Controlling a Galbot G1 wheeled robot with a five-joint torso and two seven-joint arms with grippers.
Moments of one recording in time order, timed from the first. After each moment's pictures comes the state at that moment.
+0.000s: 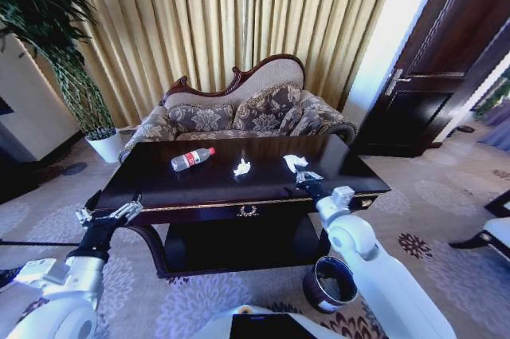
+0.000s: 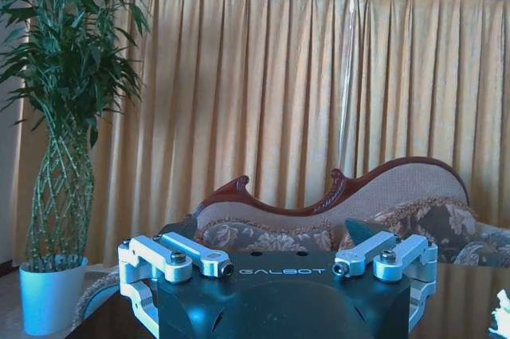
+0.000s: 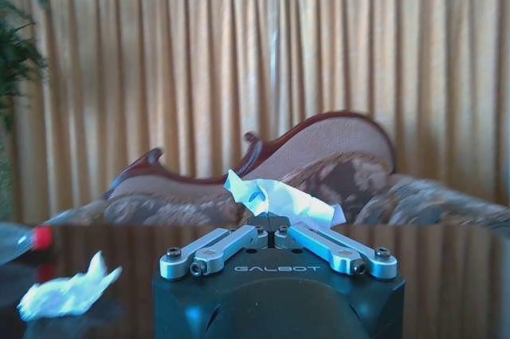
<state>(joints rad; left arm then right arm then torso) 1.82 -1.33 -1.00 -2.49 -0.55 0.18 -0.02 -1.25 1.02 0.43 2.16 0.57 -0.28 0.25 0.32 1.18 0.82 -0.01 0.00</state>
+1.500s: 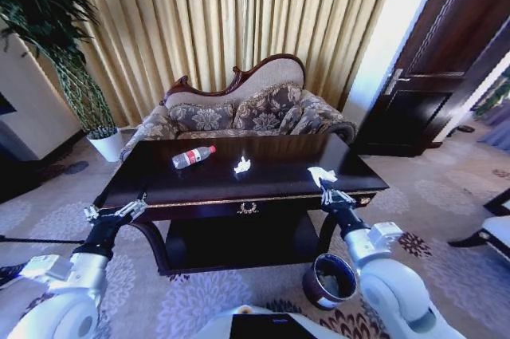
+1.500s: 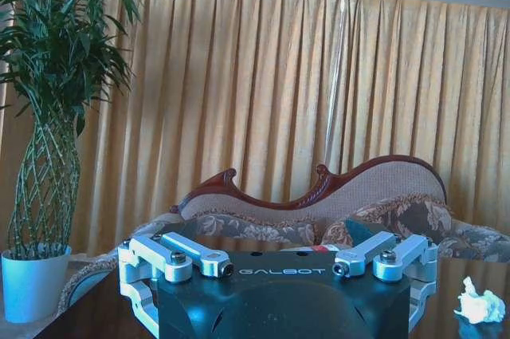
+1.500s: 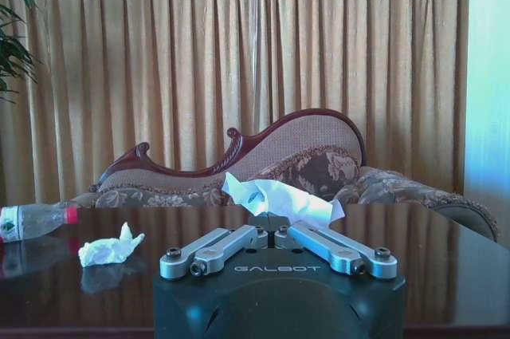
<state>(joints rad) 1.83 -1.31 -1.00 -2.48 -0.61 0.18 0.00 -1.65 1.11 0.60 2.43 0.48 -0.26 0.22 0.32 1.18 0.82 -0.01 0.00</state>
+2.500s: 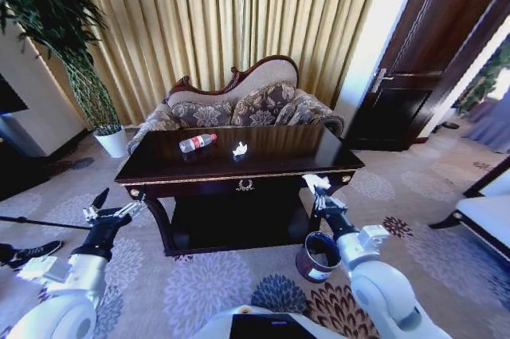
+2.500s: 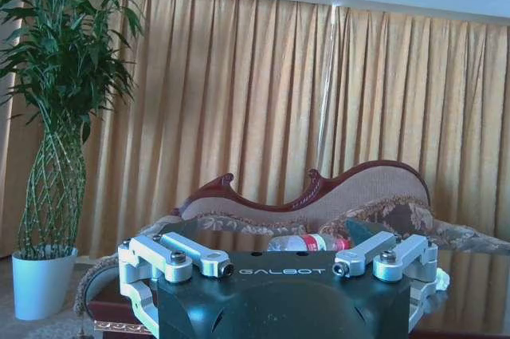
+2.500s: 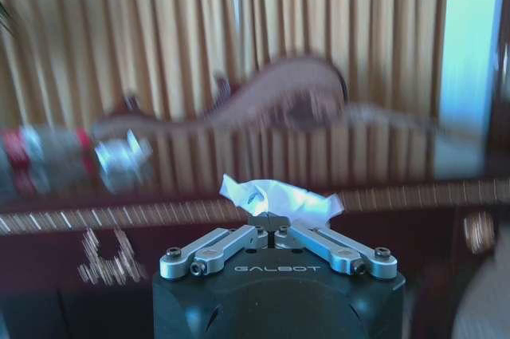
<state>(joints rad) 1.84 -1.31 -1.01 -2.48 -0.61 0.17 0.01 -1.63 1.14 0.55 2.25 0.49 -0.27 0.21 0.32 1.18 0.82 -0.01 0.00</state>
